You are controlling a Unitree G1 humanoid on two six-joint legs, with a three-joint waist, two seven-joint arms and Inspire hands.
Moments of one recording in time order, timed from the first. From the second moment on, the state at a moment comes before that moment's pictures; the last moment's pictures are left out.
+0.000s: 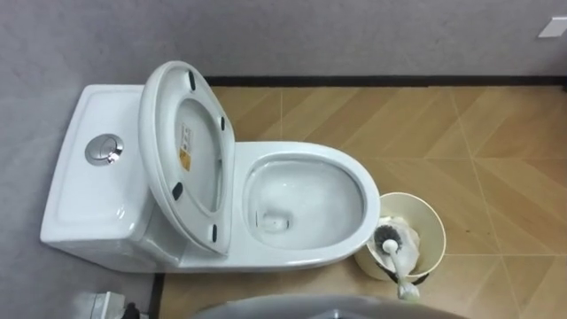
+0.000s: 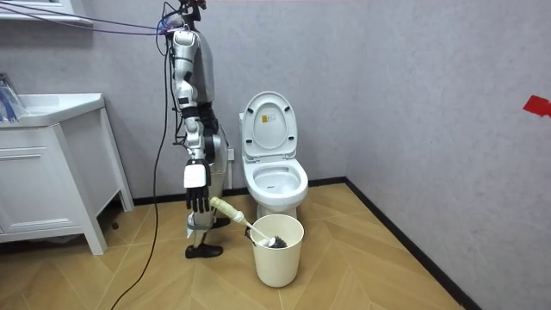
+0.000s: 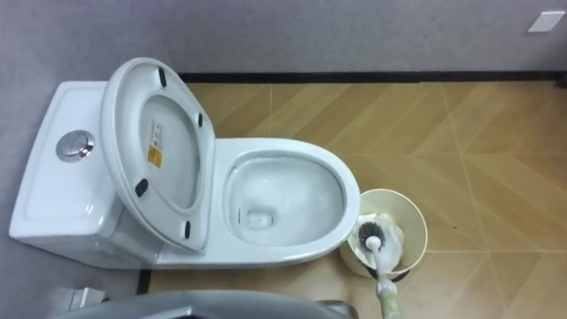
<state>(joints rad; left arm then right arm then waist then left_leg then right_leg) 0.25 0.19 0.16 1.04 0.47 0.11 0.13 0.19 -0.24 -0.22 1.20 0.04 0.11 -0.33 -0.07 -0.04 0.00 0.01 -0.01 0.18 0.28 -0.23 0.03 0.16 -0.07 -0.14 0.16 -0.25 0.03</state>
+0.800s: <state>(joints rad) 0.01 0.22 0.01 1.04 0.30 0.01 0.24 -0.11 -0.29 -0.11 1.28 0.12 0.05 -0.43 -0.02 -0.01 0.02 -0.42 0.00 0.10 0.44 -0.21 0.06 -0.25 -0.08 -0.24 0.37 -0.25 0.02</state>
